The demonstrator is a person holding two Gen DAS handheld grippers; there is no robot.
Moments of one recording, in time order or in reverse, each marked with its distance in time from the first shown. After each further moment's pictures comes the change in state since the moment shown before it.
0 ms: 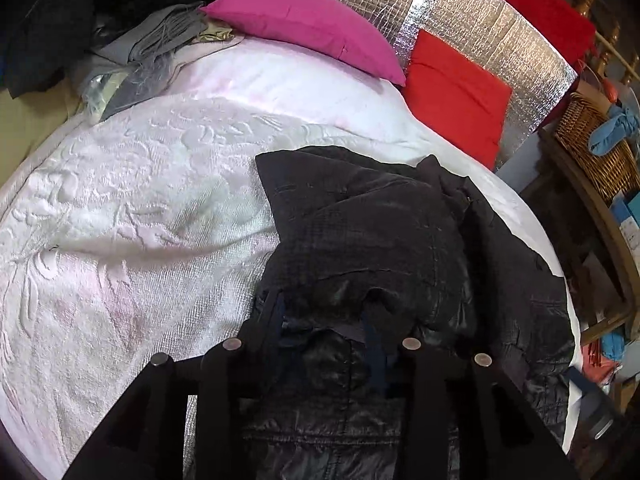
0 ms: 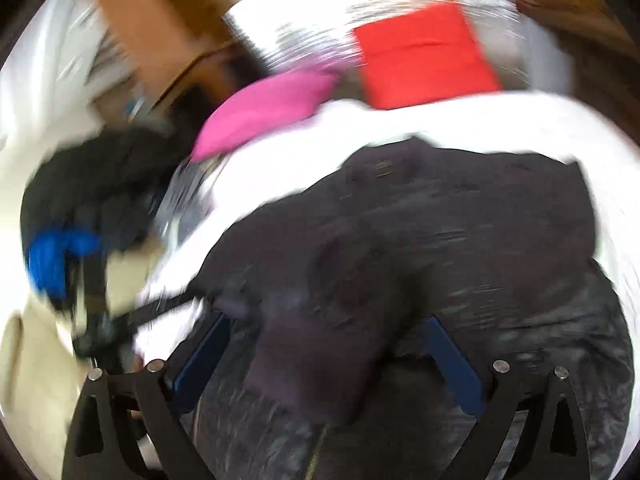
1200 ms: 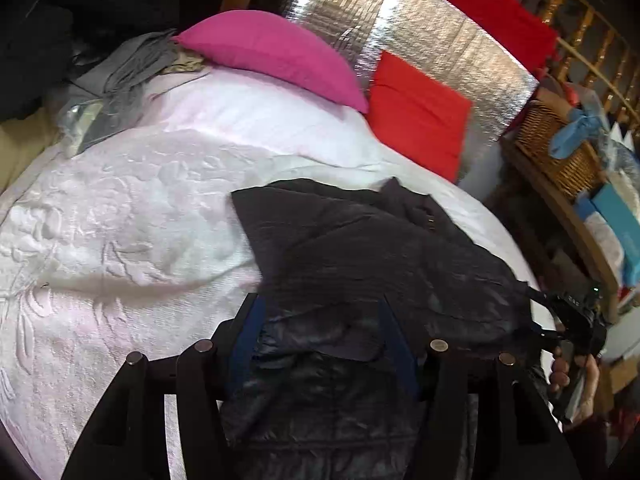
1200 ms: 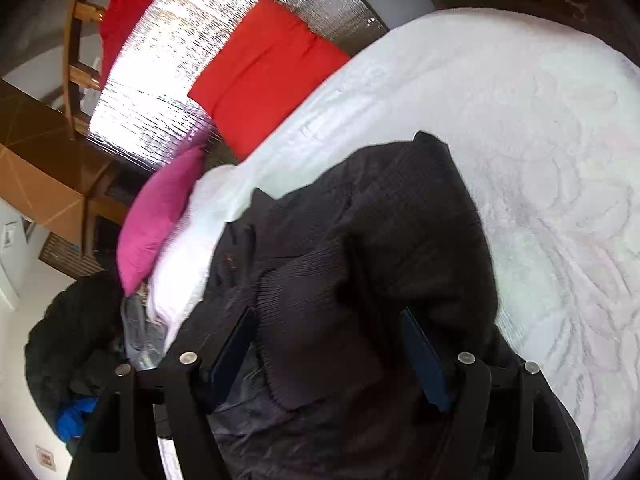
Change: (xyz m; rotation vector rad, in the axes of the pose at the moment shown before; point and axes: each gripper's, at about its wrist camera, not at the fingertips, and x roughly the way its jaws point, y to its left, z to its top) left arm -0.023 -0.002 0.012 0.055 -0.074 -0.109; right arm 0.006 -0.213 0.043 0.586 -0.057 -0.056
